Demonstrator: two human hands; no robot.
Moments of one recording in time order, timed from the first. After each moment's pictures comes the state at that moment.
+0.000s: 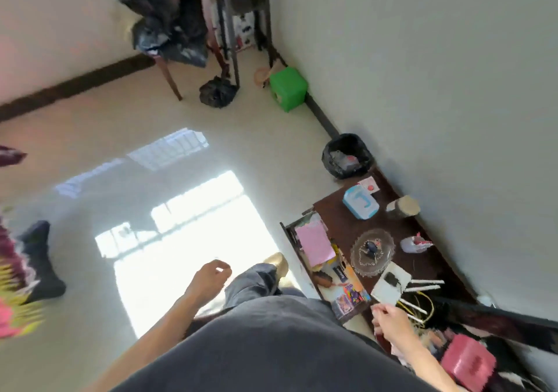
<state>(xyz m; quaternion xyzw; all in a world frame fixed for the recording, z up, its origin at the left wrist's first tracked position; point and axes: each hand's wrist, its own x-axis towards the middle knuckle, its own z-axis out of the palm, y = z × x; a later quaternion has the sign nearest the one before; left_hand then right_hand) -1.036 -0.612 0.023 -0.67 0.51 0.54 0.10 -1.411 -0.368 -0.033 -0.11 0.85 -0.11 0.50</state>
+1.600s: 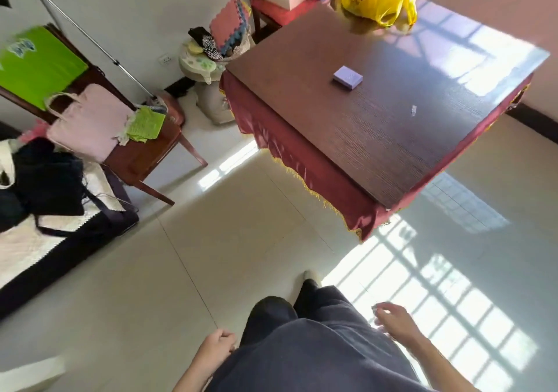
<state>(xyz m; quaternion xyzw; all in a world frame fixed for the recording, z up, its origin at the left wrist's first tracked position) -0.373 -0.188 0.033 -0.82 -0.22 0.45 -0.28 -0.536 -0.565 -0.040 -0.67 0.49 0.26 0.49</state>
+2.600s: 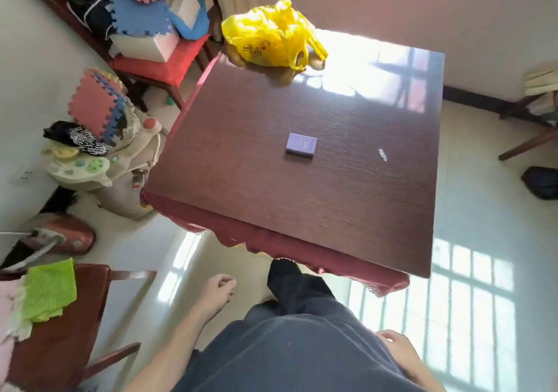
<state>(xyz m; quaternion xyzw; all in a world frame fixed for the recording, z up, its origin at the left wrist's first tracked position) 0.164 -0.417 0.002 -0.82 0.11 0.52 -0.20 -0.258 -0.527 -0.035 -0.50 0.69 0.18 0.50</state>
